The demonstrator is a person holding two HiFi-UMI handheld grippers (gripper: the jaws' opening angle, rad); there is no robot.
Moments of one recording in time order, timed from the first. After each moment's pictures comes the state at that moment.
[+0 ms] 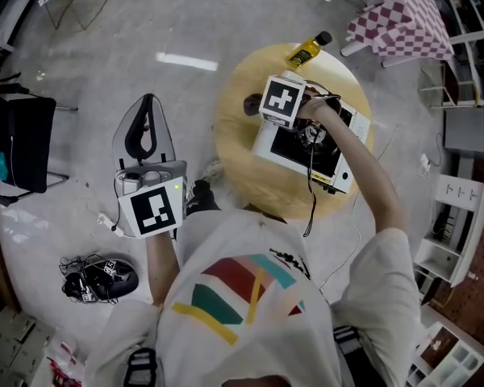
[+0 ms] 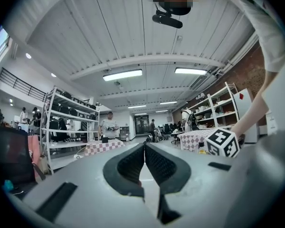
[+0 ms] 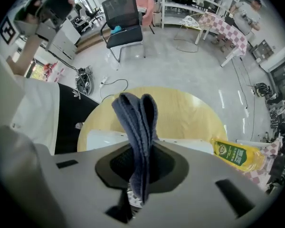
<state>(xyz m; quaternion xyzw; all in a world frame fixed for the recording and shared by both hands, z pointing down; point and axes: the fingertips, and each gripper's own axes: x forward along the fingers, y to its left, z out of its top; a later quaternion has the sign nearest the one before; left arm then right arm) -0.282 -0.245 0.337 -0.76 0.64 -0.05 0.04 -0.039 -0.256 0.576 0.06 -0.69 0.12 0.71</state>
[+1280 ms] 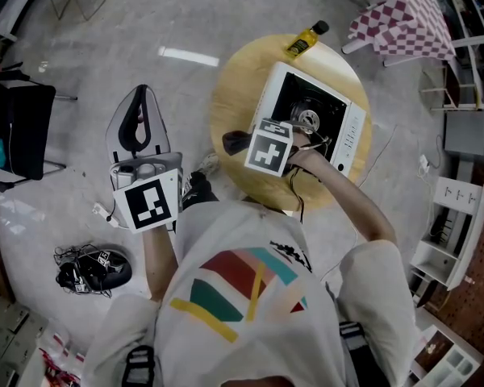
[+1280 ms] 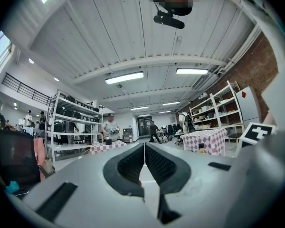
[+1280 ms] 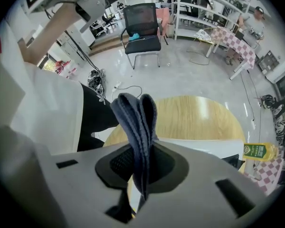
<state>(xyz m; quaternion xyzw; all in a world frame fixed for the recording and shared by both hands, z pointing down) -0.278 -0.219 0.328 -0.75 0.66 -0.04 0.06 -0.083 -0.129 0.566 0.02 -0.74 0.10 0.67</state>
